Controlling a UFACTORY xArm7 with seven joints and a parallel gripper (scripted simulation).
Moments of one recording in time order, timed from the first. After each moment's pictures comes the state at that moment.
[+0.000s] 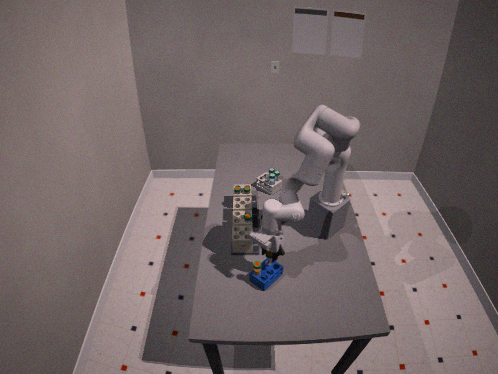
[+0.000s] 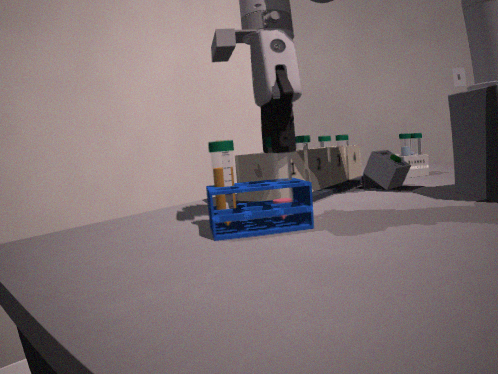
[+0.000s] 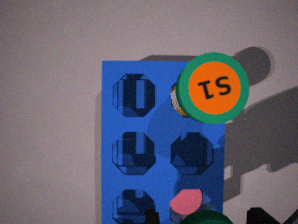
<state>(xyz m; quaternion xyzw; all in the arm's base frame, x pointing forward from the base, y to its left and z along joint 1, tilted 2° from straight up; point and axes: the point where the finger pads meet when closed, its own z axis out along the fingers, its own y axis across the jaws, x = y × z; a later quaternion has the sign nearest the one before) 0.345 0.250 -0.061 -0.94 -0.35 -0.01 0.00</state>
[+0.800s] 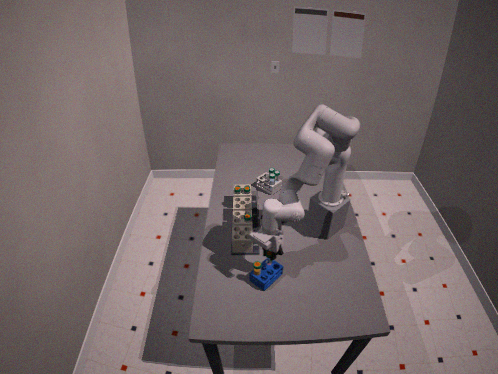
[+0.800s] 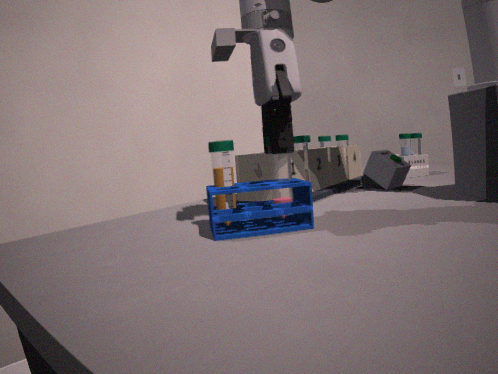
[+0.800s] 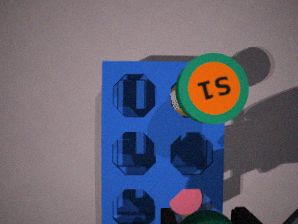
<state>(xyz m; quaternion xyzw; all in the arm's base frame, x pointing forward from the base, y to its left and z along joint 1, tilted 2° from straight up) 0.345 0.250 -0.061 -0.94 -0.35 -0.01 0.00</state>
